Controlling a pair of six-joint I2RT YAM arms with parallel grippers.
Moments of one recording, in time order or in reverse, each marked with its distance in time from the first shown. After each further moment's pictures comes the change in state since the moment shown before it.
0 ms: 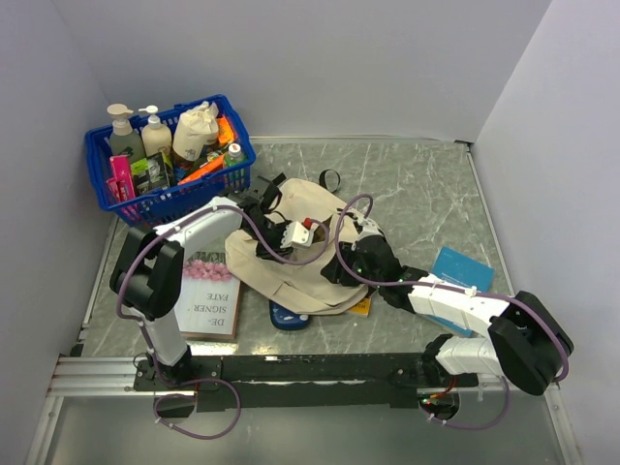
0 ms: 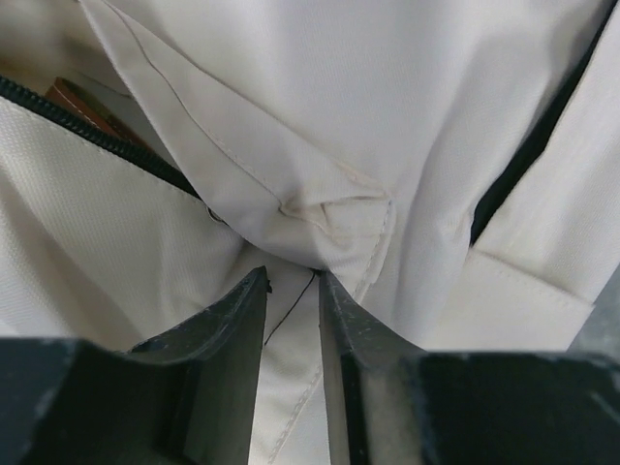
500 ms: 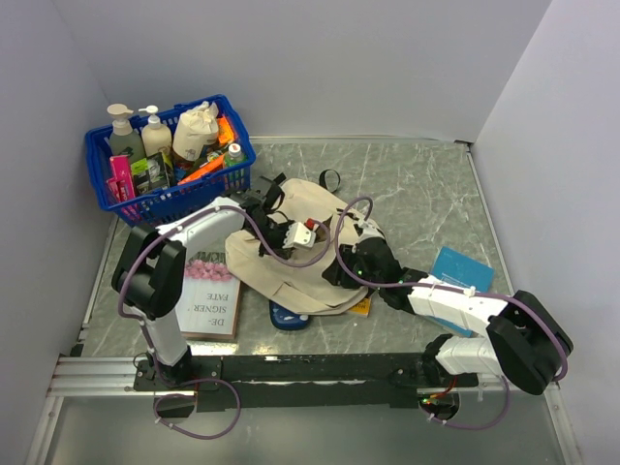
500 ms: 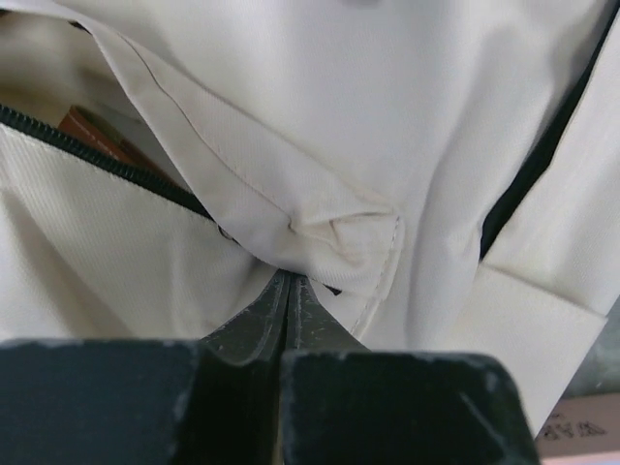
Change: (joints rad) left arm -0.011 0.005 0.003 0.016 0.002 0.030; right arm 0.000 0.004 -0.017 0.007 0.000 0.000
